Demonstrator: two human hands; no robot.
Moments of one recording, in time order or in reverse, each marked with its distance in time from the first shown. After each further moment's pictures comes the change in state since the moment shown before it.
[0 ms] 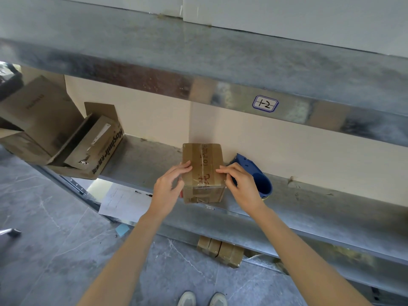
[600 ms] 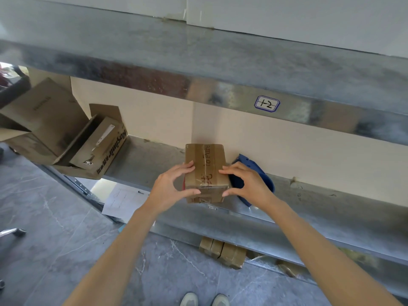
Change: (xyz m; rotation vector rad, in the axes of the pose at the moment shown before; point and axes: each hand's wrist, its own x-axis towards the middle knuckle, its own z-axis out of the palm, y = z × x) left_hand 0.007 0.007 -0.021 0.079 -0.190 -0.037; right_hand 0.011 0.007 -0.024 -0.014 -0.336 0.077
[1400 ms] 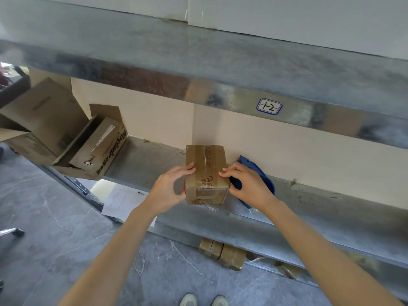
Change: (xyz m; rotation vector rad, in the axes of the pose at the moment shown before) left_hand 0.003 -0.005 -0.005 0.112 -0.050 0.106; right_hand 0.006 0.006 0.005 -0.199 0.099 -0.133
